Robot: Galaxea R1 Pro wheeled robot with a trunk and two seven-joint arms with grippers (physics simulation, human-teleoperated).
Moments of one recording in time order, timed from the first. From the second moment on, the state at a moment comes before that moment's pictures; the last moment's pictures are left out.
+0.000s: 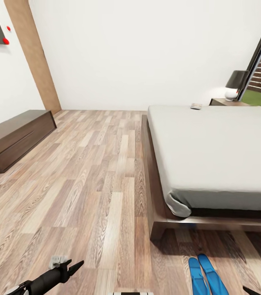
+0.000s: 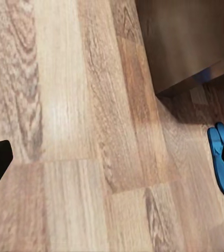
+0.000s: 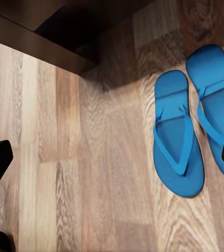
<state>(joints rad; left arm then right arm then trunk) -0.33 0.22 0.19 -0.49 0.20 0.02 -0.91 -0.37 -0.62 -0.10 -0.01 -0.50 0.00 1.25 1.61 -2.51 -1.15</state>
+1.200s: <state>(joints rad) -0.33 0.22 0.19 -0.49 0.20 0.02 -0.87 -0.37 -0.62 -0.10 -0.01 -0.50 -0.01 1.25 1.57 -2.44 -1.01</state>
